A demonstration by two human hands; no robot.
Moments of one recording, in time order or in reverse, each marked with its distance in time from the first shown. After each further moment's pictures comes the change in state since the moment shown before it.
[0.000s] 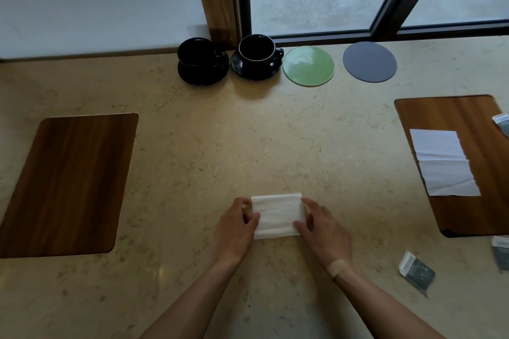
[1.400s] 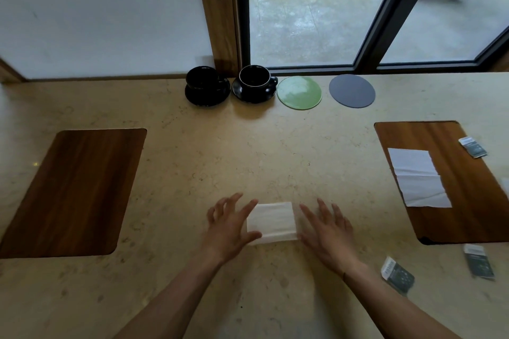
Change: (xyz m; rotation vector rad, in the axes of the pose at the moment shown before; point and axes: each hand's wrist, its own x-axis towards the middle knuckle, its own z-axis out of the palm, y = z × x) left_hand -0.001 -0.006 -0.026 0.470 -0.144 0.332; right_hand -0.006 0.037 -0.027 -0.342 -0.111 -0.144
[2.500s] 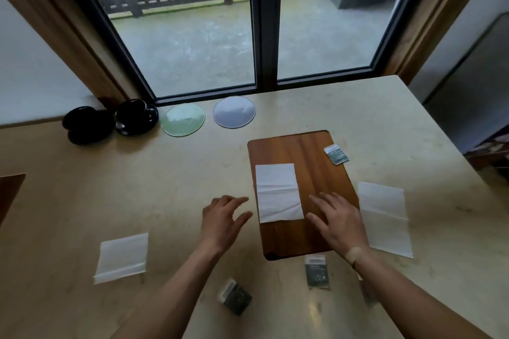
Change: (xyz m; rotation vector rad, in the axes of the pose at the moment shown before) left_hand 0.109 0.355 0.049 -0.149 0.220 0.033; right_hand -0.022 0.377 -0.090 0.162 0.328 0.086
